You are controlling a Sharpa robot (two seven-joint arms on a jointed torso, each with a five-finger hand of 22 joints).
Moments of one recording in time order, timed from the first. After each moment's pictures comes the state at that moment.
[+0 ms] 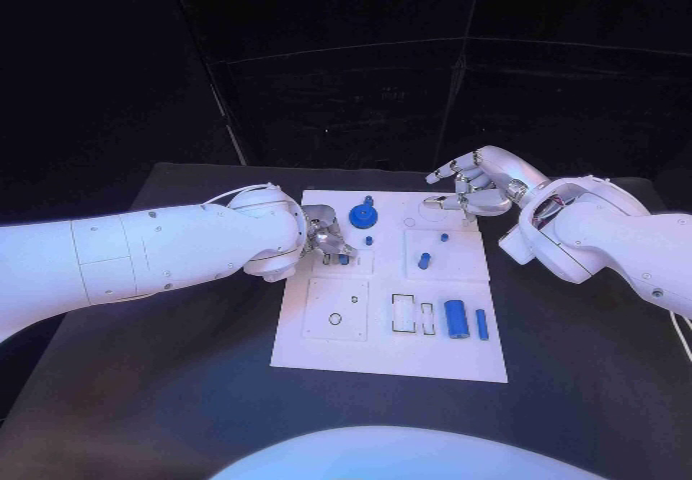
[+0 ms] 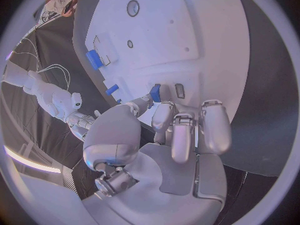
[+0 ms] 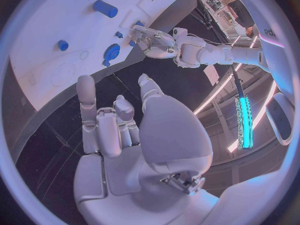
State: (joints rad) left arm 1.30 -0.73 -0.16 1.50 -1.07 -0.05 -0.55; left_hand 0.91 -0.02 0.57 0.06 0.04 0.96 0.02 0.62 0.62 1.38 -0.04 1.24 1.15 1.47 -0.09 1.56 1.31 0.08 1.41 0.01 1.37 1.24; right arm 1.28 -0.79 -0.04 1.49 -1.01 -0.34 0.03; right_hand 1.34 -0.06 -0.01 0.14 0.27 0.81 0.19 0.14 0.07 1.18 0.10 1.21 1.07 1.47 0.02 1.41 1.28 0.16 1.08 0.13 1.10 0.54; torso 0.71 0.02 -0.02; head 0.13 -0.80
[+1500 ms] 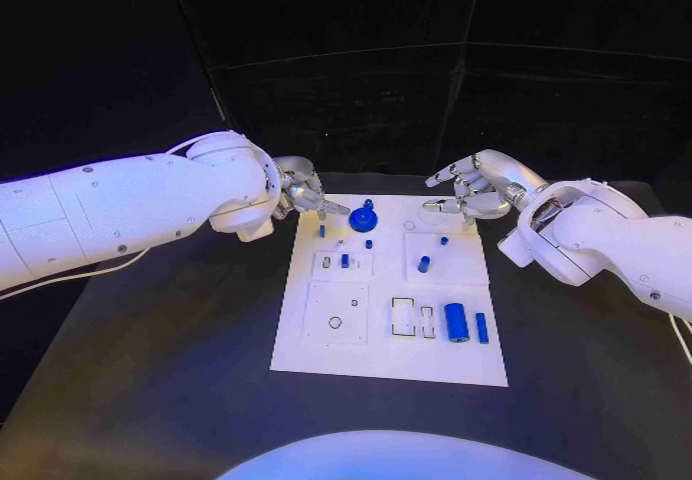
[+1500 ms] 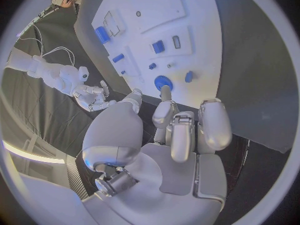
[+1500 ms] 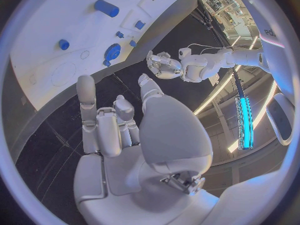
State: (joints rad) left arm 1.41 -0.83 -0.09 1.52 -1.03 0.00 -0.56; left_hand 0.95 -0.06 0.09 0.22 0.04 0.91 0.05 0.57 0.60 1.36 -0.02 1.21 1.11 1.47 -0.09 1.56 1.31 0.08 1.40 0.02 1.34 1.19; right arm 1.28 -0.78 -0.04 1.49 -1.01 -0.34 0.03; right_hand 1.34 -0.06 -0.01 0.14 0.27 0.81 0.19 0.14 0.07 1.18 0.10 1.21 1.06 1.47 0.02 1.40 1.28 0.16 1.08 0.13 1.10 0.54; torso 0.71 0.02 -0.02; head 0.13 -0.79
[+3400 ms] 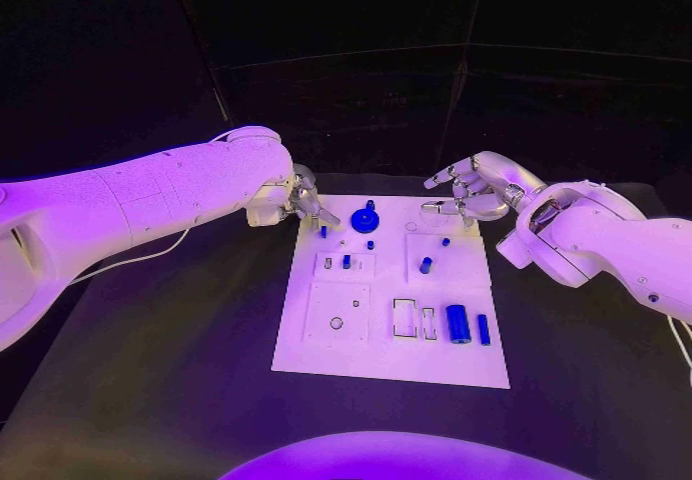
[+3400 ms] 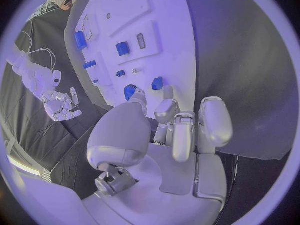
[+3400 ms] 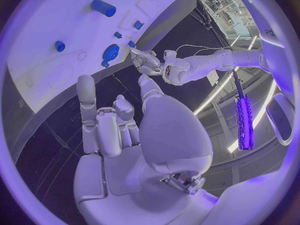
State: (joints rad) left arm 1.38 -0.58 -0.11 1.08 -1.01 0.29 -0.55; left_hand 1.09 0.01 -0.10 0.27 0.04 0.94 0.07 0.45 0.45 1.33 0.00 1.18 1.06 1.47 -0.07 1.56 1.31 0.08 1.39 0.04 1.32 1.18; right arm 1.28 -0.77 -0.04 1.48 -1.01 -0.33 0.03; right_hand 1.34 -0.06 -0.02 0.14 0.27 0.81 0.19 0.14 0.07 1.18 0.10 1.21 1.06 1.47 0.02 1.40 1.28 0.16 1.08 0.13 1.10 0.54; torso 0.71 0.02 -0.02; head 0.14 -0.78
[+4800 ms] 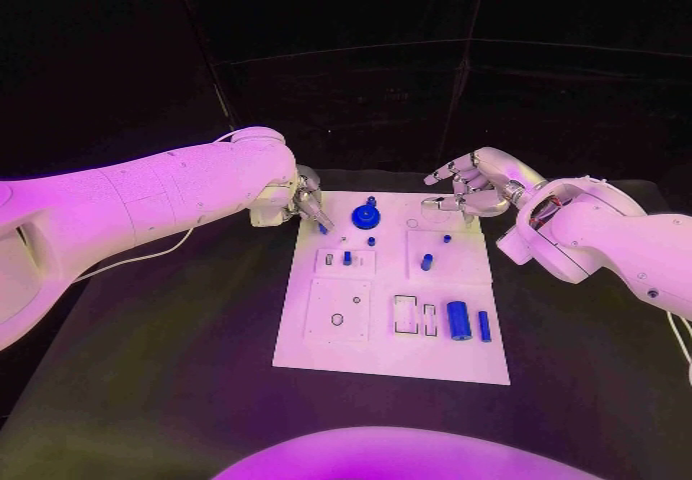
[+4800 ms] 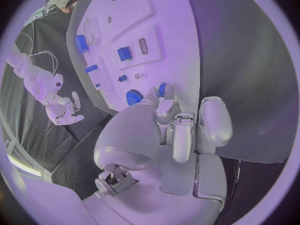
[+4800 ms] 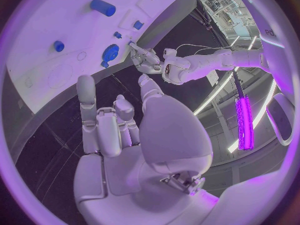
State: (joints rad) left arm 1.37 -0.57 -0.12 1.09 -1.01 0.29 -0.53; left_hand 1.37 0.15 0.03 0.08 0.04 0.97 0.05 0.50 0.45 1.32 -0.03 1.17 1.05 1.47 -0.08 1.56 1.31 0.08 1.39 0.03 1.32 1.19; right arm 1.28 -0.77 -0.04 1.48 -1.01 -0.33 0.03; right_hand 1.34 -0.06 -0.02 0.14 0.27 0.81 0.19 0.14 0.07 1.18 0.10 1.21 1.06 1.47 0.02 1.40 1.28 0.16 1.08 0.13 1.10 0.54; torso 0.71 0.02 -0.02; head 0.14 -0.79
